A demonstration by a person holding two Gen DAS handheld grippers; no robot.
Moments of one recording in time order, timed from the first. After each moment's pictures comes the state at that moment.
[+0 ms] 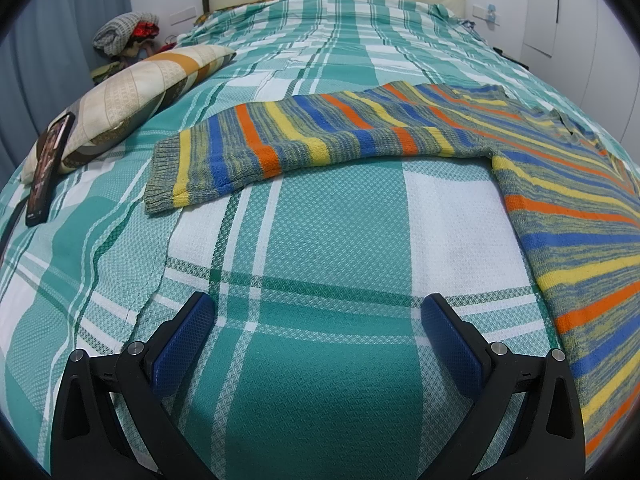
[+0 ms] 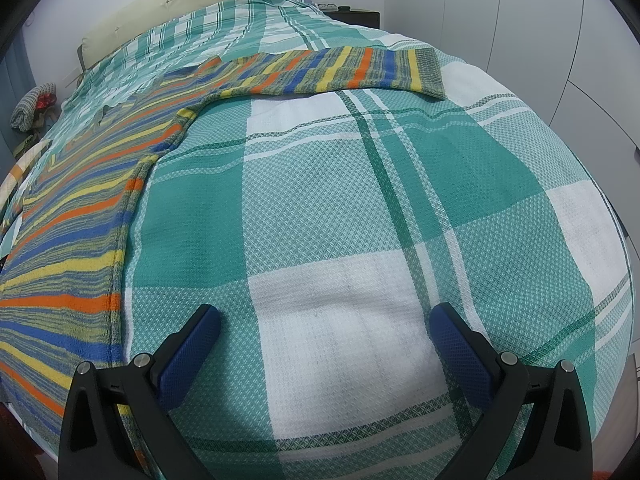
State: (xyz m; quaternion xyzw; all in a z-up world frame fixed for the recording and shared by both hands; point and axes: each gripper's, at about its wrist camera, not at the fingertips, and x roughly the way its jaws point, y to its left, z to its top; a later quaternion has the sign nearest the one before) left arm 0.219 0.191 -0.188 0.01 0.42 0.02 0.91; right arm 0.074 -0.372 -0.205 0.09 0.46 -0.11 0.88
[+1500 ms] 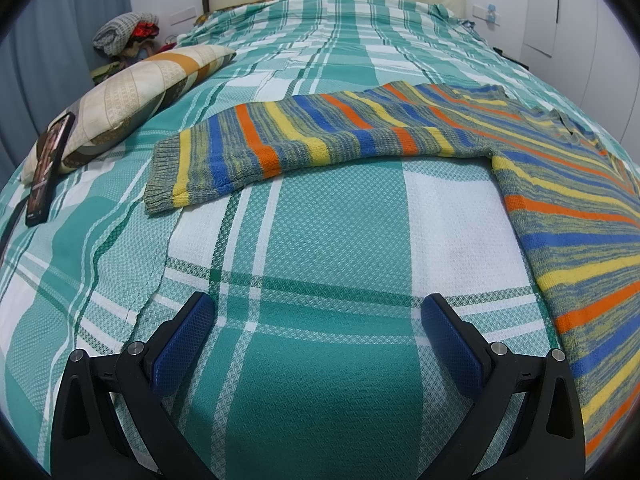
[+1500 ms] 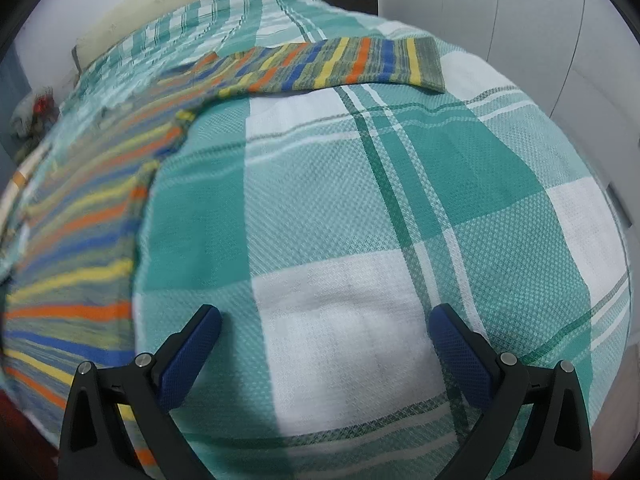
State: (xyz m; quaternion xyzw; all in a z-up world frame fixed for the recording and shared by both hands) left arm 0.218 0.192 -0.188 0.01 0.42 0.02 0.91; right arm 0.079 -0.383 -0.189 0.14 0.49 -0.09 0.86
